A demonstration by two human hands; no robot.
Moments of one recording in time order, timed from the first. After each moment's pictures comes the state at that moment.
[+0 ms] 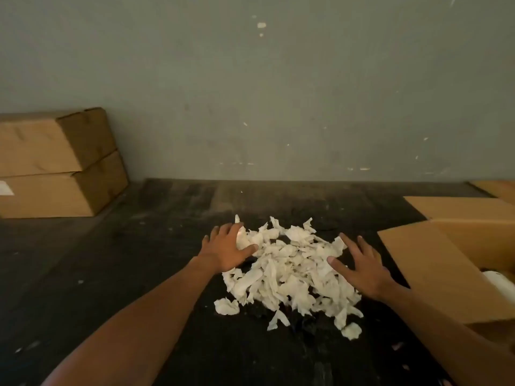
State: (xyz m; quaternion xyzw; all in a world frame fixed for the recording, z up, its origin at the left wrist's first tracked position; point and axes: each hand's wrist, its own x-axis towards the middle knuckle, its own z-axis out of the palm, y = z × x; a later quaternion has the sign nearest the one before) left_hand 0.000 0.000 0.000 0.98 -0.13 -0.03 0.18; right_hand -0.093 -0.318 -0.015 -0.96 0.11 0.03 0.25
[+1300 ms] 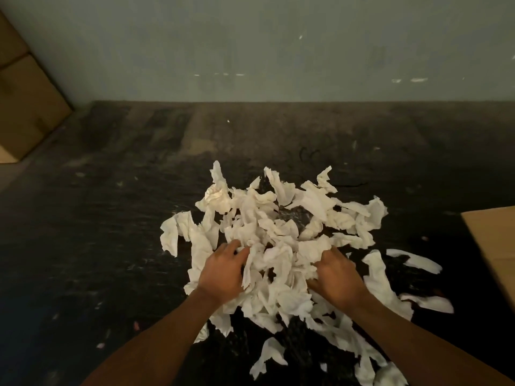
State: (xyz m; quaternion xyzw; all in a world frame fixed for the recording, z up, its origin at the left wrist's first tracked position) left_hand 0.114 -0.051 -0.220 0.97 -0.23 -0.01 0.09; right_hand 0.079 -0.312 -0.210 -0.99 -0.12 0.07 0.02
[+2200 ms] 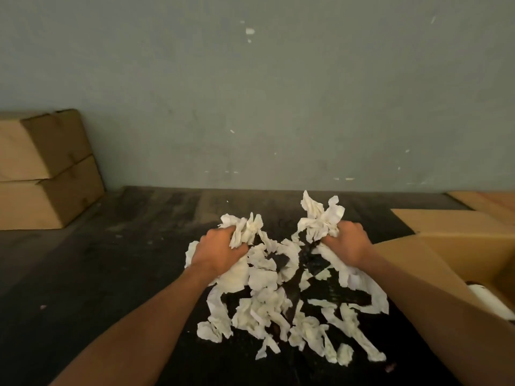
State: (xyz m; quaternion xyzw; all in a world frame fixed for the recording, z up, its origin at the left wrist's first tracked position) left_hand 0.028 -0.020 0.020 0.95 -0.14 0.09 0.26; right_hand -0.018 -0.314 0.049 -0.96 0.09 -0.10 0.26
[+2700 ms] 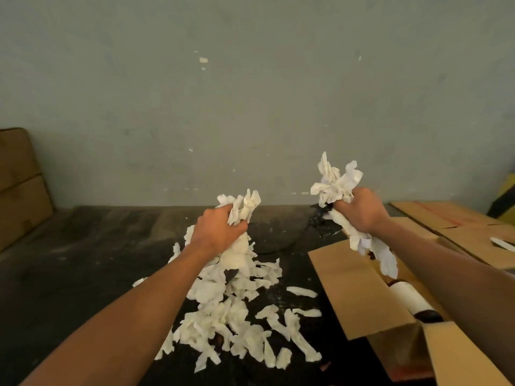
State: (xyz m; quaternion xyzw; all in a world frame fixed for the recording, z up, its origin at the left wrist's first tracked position) left_hand -0.010 -0.149 0.094 0.91 -0.19 0.14 0.34; right_hand -0.088 -0.449 0.152 -0.94 0.11 -0.22 0.24
